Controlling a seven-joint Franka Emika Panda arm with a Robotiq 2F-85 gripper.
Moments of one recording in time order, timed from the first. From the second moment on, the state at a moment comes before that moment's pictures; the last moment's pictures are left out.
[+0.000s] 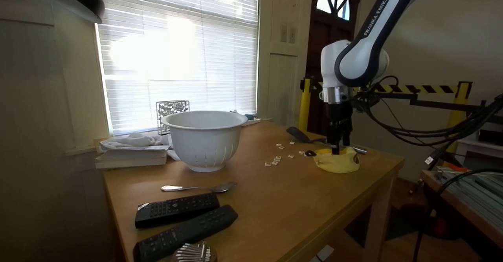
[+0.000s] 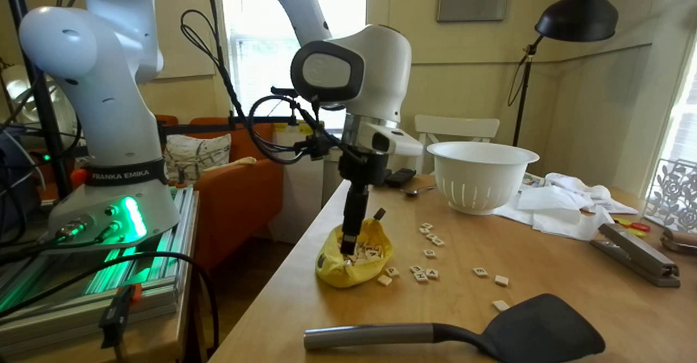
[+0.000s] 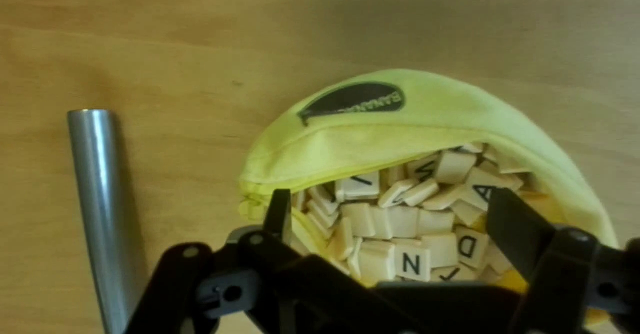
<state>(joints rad) -0.26 0.27 -0.33 -2.47 -0.07 2.60 0.01</state>
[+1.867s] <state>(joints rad) -0.28 0.42 -0.28 -2.48 0.04 2.91 -0.01</state>
